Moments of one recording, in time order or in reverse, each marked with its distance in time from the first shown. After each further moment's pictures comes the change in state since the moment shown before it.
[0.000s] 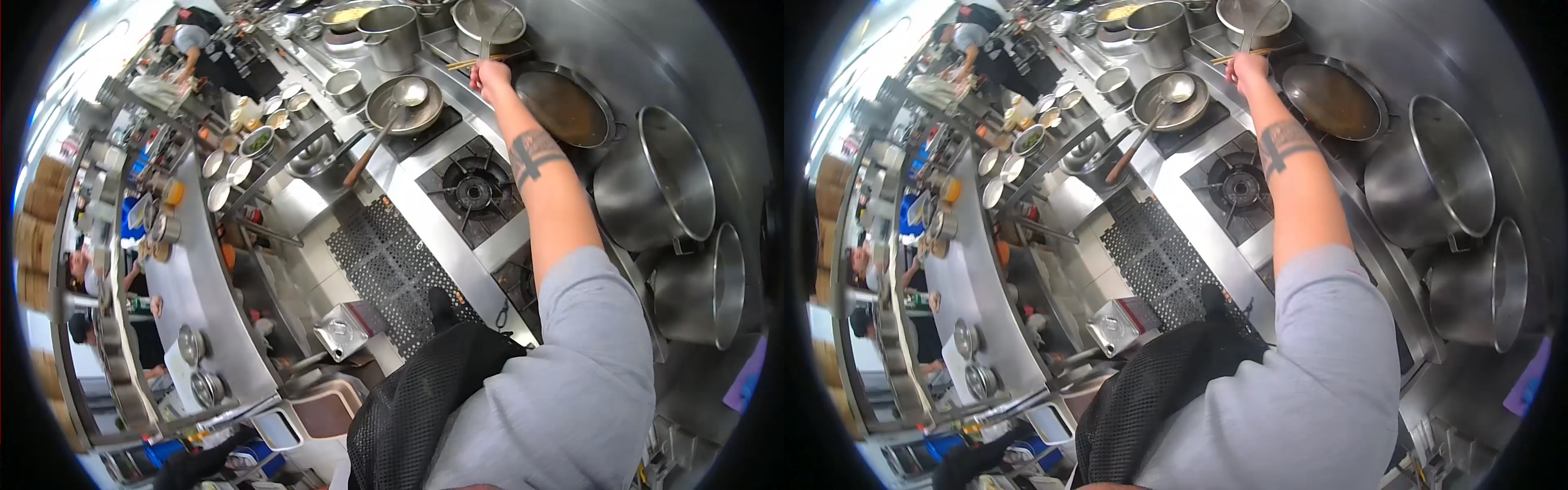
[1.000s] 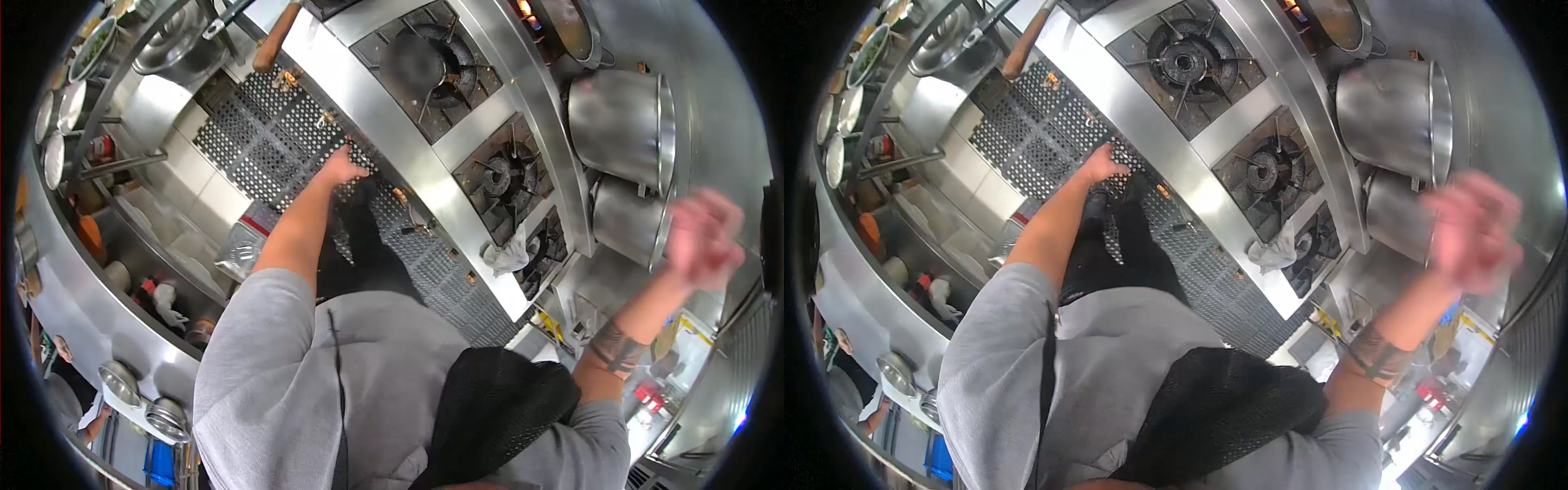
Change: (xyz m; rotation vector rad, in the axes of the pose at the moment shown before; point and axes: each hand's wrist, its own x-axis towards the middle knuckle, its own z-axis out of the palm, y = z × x) left_hand 0.359 0.418 0.203 0.228 -0.621 0.655; right_hand -0.376 -0.116 -0.085 -0.314 -0.468 -0.150
